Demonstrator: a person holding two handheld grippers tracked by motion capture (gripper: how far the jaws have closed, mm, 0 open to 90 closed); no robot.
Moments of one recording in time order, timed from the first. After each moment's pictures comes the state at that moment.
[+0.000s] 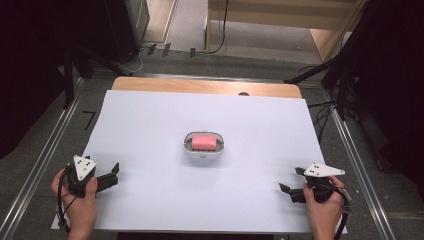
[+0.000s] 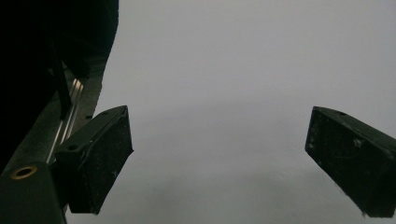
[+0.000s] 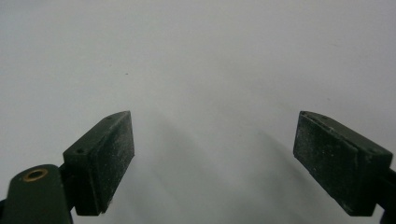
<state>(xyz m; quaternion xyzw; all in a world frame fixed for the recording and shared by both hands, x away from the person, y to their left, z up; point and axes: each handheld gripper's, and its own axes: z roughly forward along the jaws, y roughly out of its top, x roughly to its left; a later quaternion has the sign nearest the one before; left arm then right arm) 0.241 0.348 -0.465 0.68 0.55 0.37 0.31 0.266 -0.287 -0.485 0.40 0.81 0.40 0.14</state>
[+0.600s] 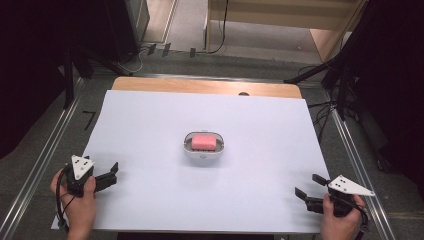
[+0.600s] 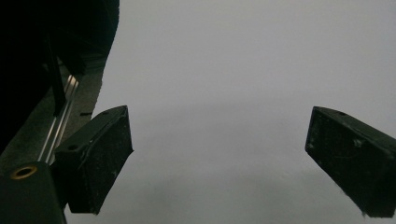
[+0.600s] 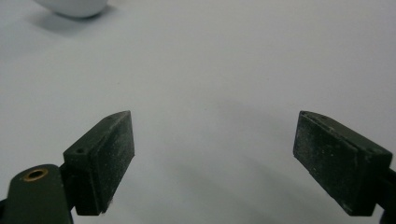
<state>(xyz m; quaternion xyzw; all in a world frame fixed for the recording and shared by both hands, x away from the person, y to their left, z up) 0.241 0.352 -0.464 0.67 0.56 0.36 0.32 0.228 -0.327 -0.487 0.44 0.74 0.48 0.18</state>
